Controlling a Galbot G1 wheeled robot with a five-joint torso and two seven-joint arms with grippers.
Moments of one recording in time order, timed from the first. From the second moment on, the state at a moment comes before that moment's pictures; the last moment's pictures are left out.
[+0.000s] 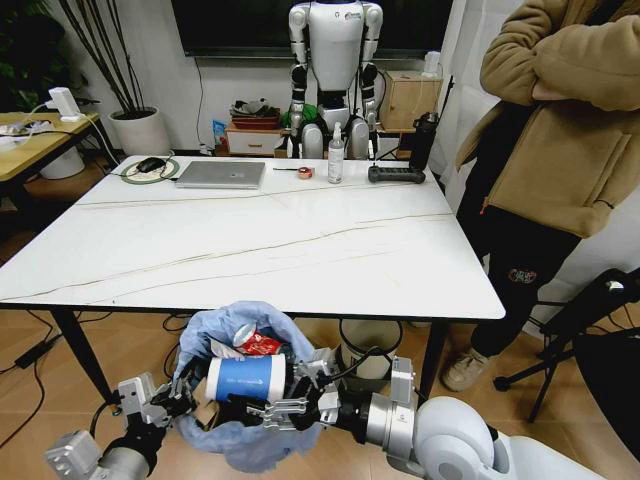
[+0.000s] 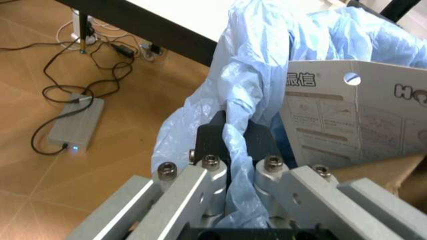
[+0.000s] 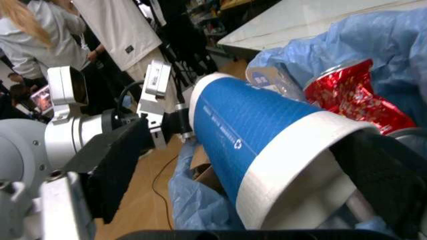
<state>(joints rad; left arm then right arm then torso) 1.99 -1.19 -0.74 -2.40 -0.86 0.23 -0.17 -0.98 0.78 -0.32 2.26 1.04 -0.26 -0.12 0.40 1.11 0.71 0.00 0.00</state>
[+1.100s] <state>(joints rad) 1.99 -1.19 -0.72 -2.41 -0.85 0.22 -0.17 -1.04 0.69 -0.19 2.30 1.03 -0.26 -0.09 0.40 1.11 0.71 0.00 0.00</state>
